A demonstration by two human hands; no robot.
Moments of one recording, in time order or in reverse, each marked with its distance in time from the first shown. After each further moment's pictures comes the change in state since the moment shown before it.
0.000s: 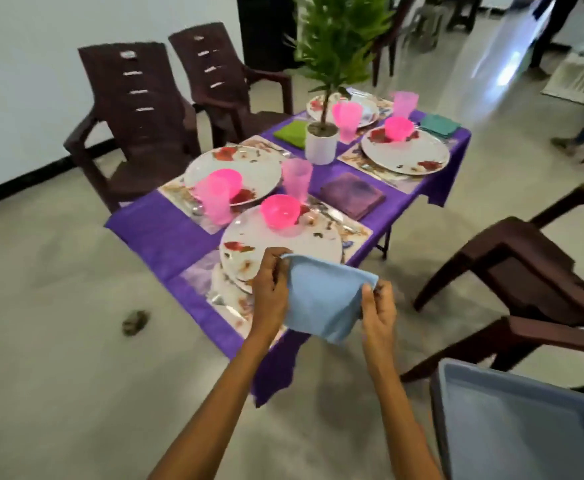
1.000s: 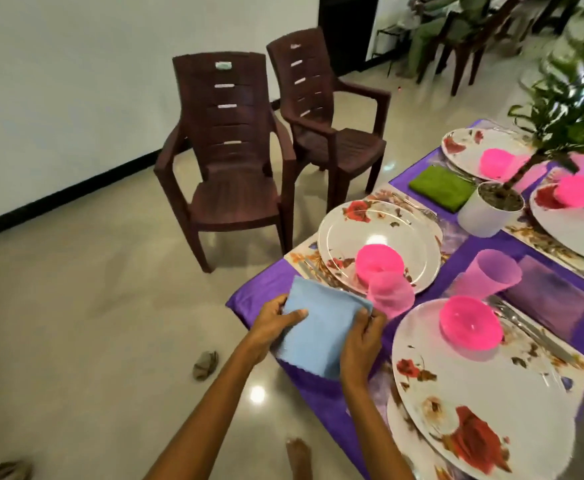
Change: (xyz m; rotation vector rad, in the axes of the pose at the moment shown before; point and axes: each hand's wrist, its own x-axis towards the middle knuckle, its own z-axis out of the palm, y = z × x) left_hand 0.292 -0.191 -0.305 -0.118 -0.281 -0.667; right_hand 0.096 0.029 0.469 -0.178 0.206 0.154
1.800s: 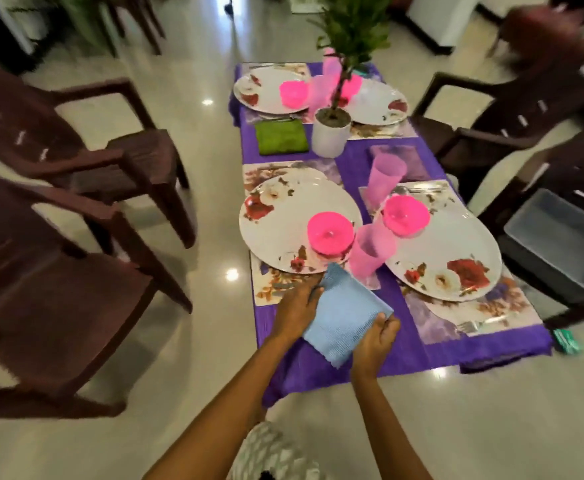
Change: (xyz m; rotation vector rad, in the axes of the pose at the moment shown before) left_hand 0.166 0.037 -0.026 0.709 -0.869 0.695; right_hand -0.024 0.007 0.154 0.266 1.147 0.289
